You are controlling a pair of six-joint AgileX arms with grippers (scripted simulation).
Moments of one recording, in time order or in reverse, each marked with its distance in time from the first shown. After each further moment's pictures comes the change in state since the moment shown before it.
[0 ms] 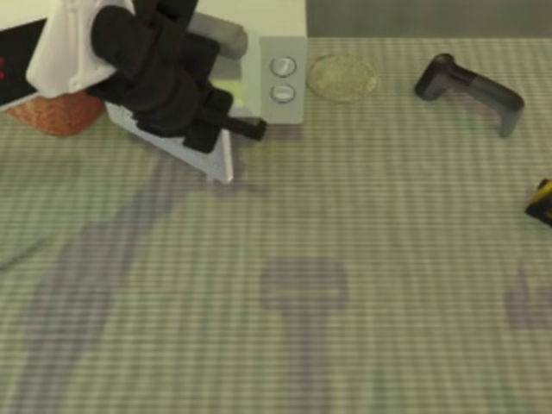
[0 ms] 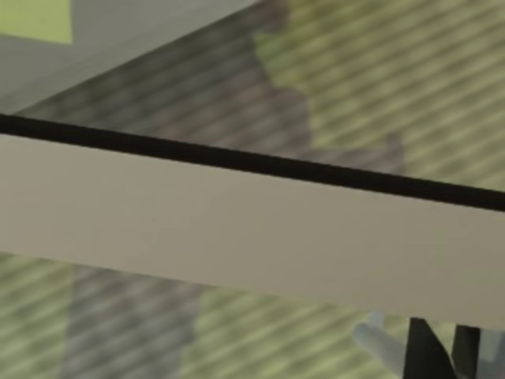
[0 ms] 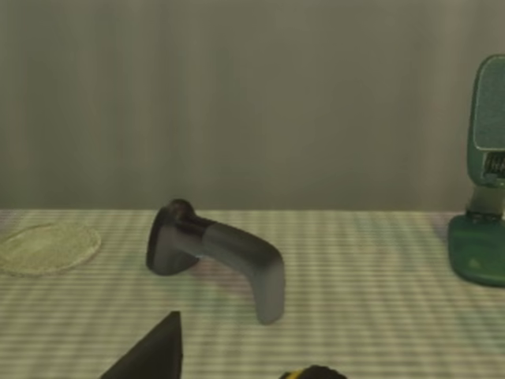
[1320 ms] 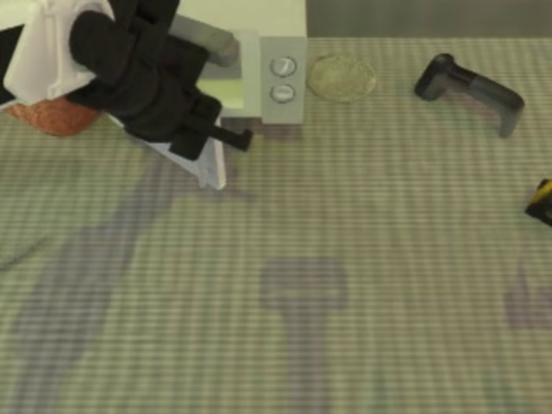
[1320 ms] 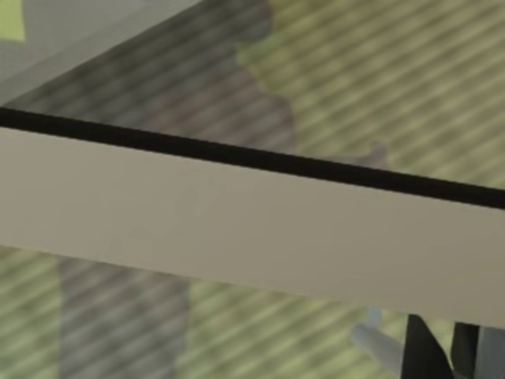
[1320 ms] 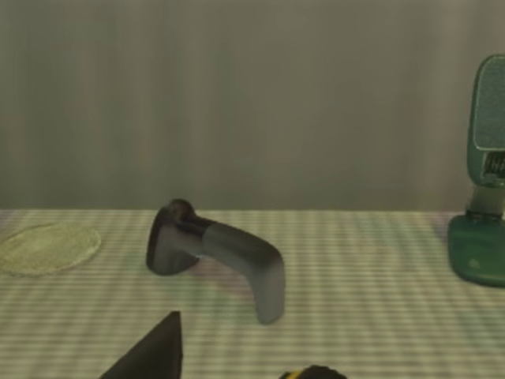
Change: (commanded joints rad) left arm 0.026 -0.039 -0.044 0.008 0.045 0.074; right arm 0.000 0.000 0.000 0.000 0.000 0.000
